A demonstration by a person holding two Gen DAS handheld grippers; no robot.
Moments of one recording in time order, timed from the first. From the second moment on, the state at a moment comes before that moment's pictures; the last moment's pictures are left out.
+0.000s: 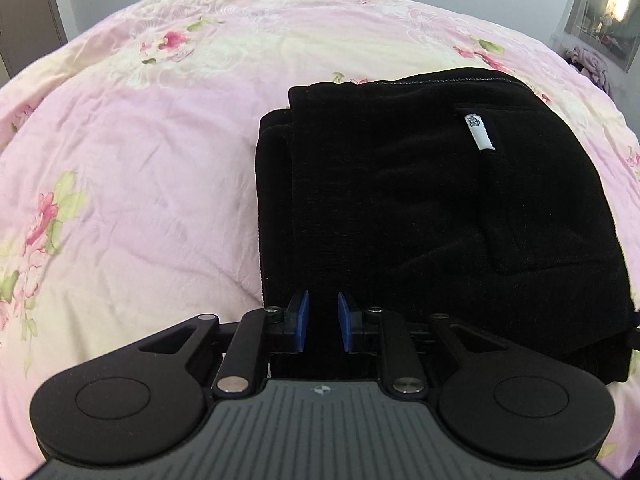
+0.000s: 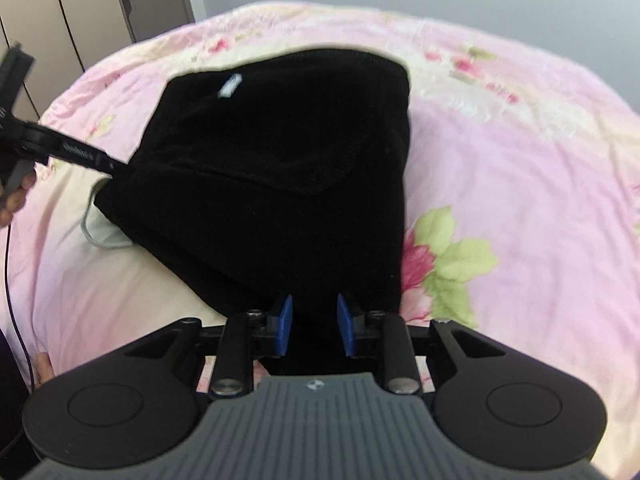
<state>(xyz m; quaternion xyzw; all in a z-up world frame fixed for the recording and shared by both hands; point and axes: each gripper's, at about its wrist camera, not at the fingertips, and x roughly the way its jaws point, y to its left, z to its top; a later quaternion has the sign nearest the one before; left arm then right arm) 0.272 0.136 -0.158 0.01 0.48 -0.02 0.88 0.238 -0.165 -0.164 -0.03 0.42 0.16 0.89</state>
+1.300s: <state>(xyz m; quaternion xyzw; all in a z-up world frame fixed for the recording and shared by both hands) 0.309 0.215 -0.131 -0.24 0.48 -0.07 0.84 0.345 -0.181 -0.134 0.07 0.47 0.15 0.87</state>
